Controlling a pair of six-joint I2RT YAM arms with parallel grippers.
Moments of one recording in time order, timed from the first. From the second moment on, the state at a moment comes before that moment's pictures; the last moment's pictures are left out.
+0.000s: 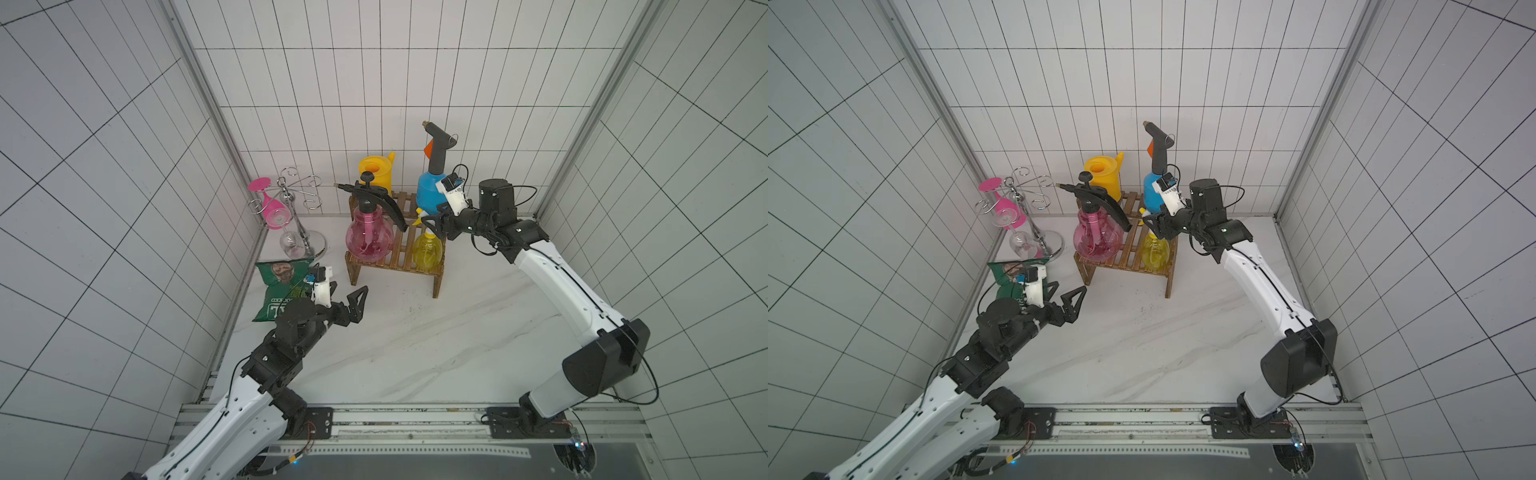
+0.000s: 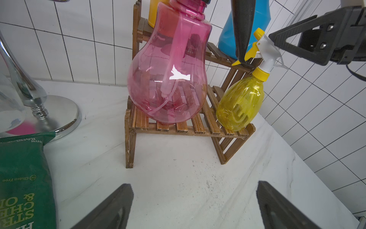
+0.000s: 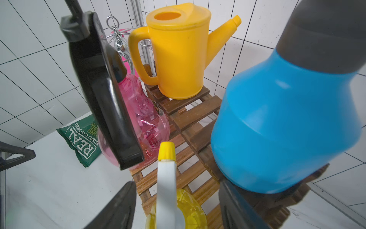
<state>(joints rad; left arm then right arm) -0.56 0.63 0.57 -0.17 -0.06 -0.38 0.51 1.57 1.63 -0.45 -0.40 -0.14</state>
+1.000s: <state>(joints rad) -0.56 0.58 0.52 -0.16 -0.11 -0.34 0.47 0.51 0.61 -0.26 0.37 0.22</state>
